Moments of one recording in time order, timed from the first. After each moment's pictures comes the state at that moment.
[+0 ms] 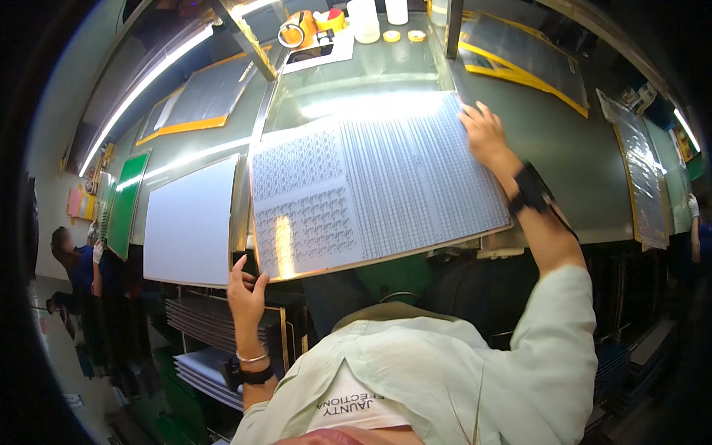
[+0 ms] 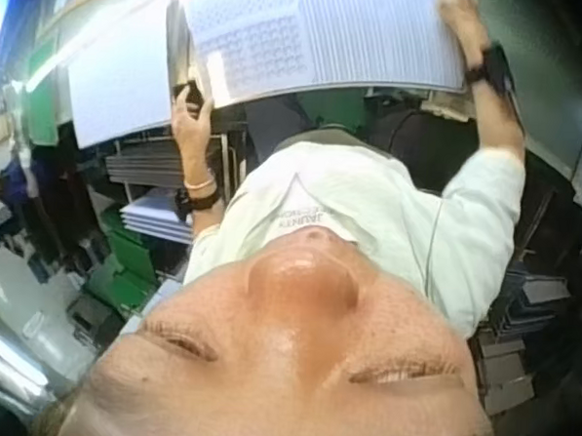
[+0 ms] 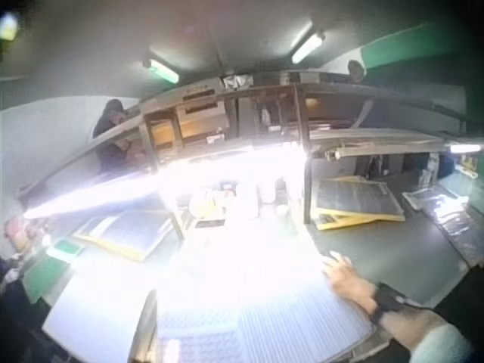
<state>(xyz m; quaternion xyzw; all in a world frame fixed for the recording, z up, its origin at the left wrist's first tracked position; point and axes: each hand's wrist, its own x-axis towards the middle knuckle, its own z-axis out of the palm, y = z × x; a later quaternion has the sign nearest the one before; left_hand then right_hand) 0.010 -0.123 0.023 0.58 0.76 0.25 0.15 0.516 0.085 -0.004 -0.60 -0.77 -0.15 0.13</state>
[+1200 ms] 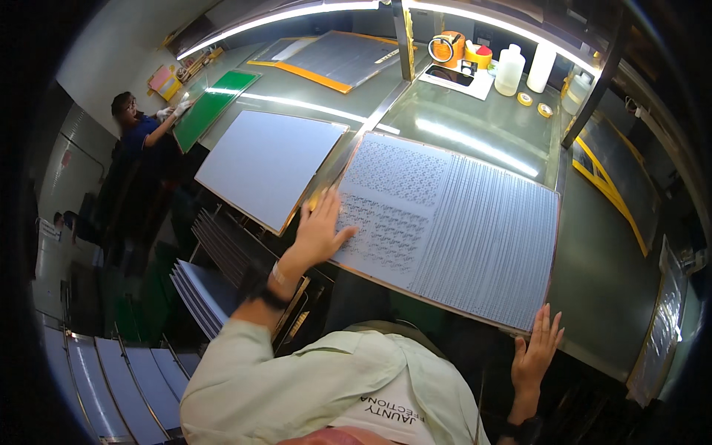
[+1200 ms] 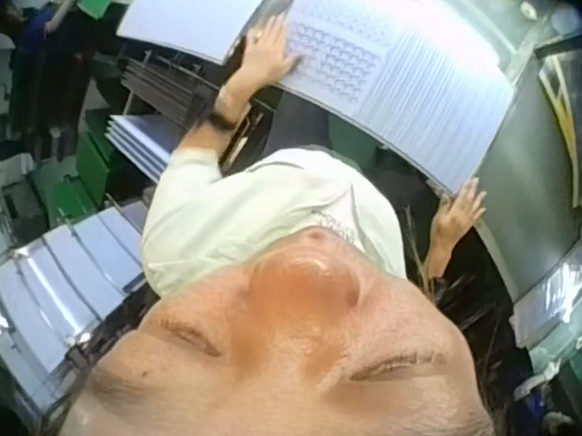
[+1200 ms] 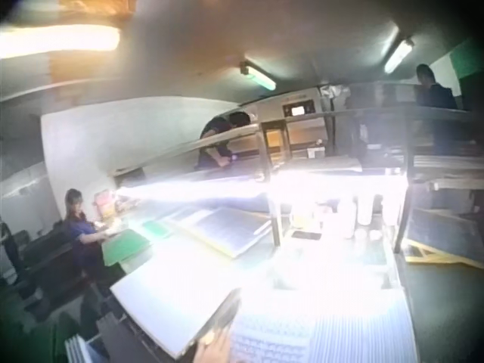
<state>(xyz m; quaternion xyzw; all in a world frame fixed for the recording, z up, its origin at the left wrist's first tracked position) 0.025 -0.069 0.009 0.71 0.70 0.08 0.02 0.503 -0.155 0.017 -0.64 -0.76 0.01 0.11</state>
